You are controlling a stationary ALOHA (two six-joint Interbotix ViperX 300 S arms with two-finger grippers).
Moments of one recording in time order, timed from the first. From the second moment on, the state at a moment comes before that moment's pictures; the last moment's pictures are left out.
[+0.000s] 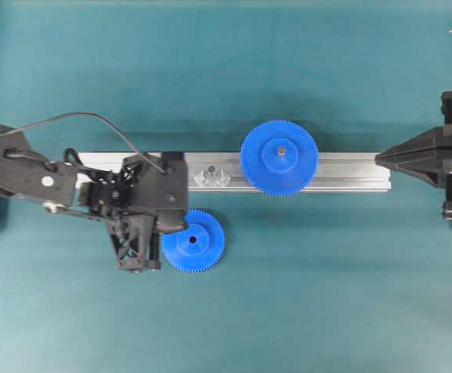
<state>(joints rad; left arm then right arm) -0.11 -0.05 0.64 0.02 0.30 -0.14 -0.08 -0.99 1.27 0.04 0.03 0.07</state>
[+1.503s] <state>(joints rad) -0.13 0.18 0.33 0.02 0.73 -0.10 -0.10 -1.02 1.31 0.04 0.03 0.08</state>
